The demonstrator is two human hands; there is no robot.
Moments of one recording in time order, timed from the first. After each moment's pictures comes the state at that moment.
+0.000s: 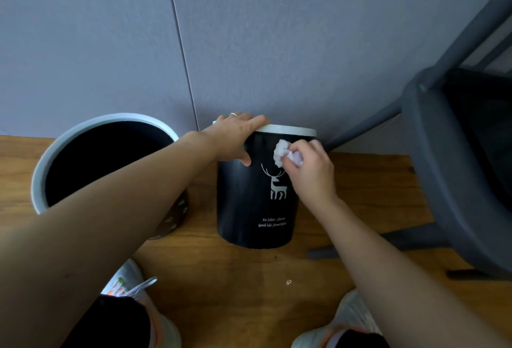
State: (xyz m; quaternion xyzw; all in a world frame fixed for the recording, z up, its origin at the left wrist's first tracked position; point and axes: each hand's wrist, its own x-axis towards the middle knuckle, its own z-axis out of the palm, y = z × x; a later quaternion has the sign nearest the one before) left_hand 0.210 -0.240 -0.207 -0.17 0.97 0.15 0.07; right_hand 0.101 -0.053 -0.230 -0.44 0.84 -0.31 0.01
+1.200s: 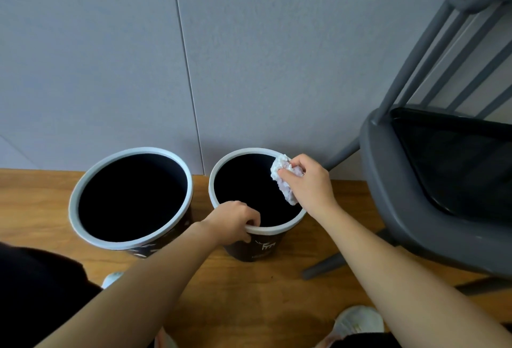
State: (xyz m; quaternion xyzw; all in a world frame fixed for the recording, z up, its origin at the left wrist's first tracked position) left_hand 0.275 -0.133 -0.238 -0.15 0.96 0.21 0.06; right_hand 0.110 -0.026 -0.147 -0.37 0.82 -0.40 0.16
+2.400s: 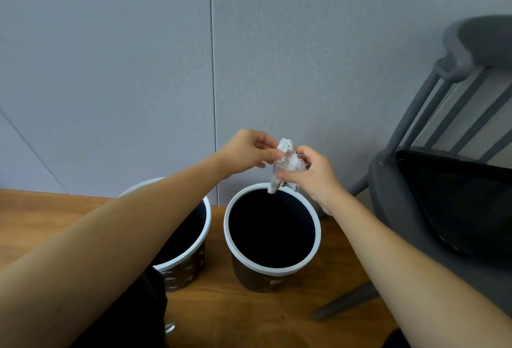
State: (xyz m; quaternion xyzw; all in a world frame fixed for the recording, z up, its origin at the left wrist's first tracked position) left_hand 0.246 -0.210 -0.051 -0.25 0.78 0.54 -0.17; right_hand 0.122 -0.068 -0.060 -0.40 0.72 -0.50 0.27
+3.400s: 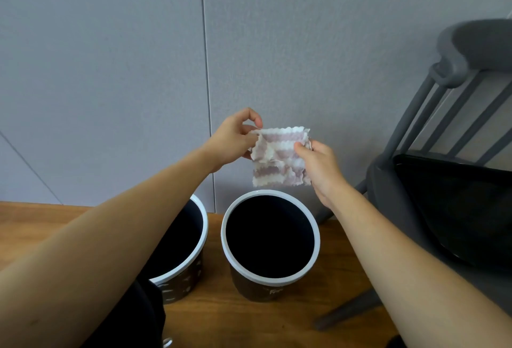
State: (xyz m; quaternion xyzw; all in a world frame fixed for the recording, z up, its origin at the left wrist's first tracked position) left_hand 0.250 -0.225 -0.022 -0.22 0.74 0.59 -0.24; right_hand 0.112 -0.086 -0.039 -0.31 0.69 -0.59 0.29
